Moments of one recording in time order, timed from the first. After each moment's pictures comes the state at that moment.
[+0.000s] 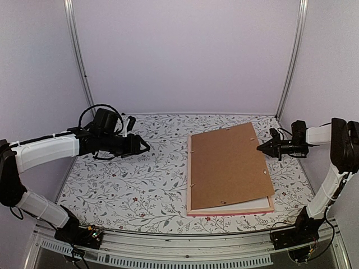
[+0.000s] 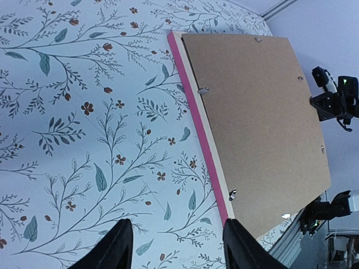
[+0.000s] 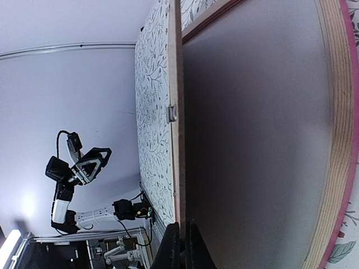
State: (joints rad) left arm -0.54 1.37 0.92 -0.27 0.28 -0.53; right arm -0.15 1.74 0.96 -0.38 -1.16 0.33
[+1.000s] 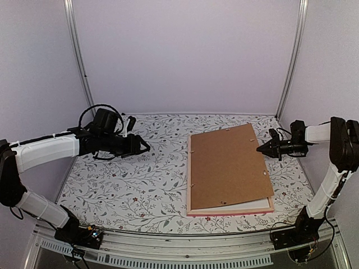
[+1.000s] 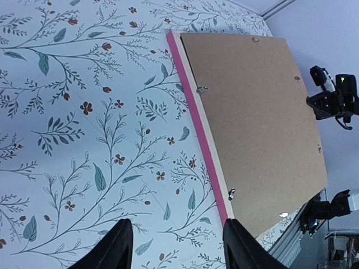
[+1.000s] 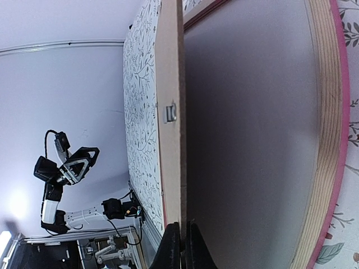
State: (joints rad) left arm -0.54 1.37 0.92 -0.27 0.29 -0.53; right arm -0.15 1.77 1.00 -0.46 -1.11 0.25
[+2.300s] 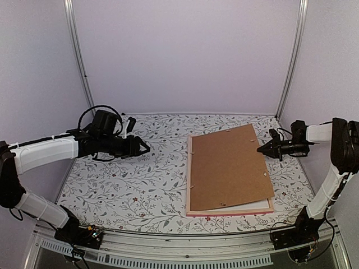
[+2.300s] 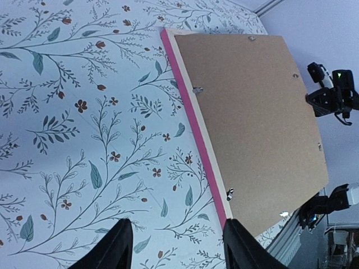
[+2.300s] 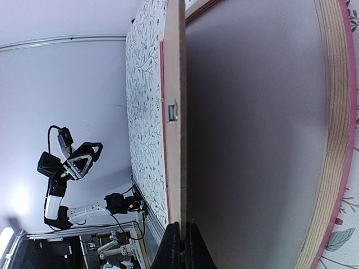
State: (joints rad) left arm -0.54 1.35 0.89 -0.26 0.31 -0.52; right arm -0.14 1.74 1.00 -0.53 -1.12 0.22
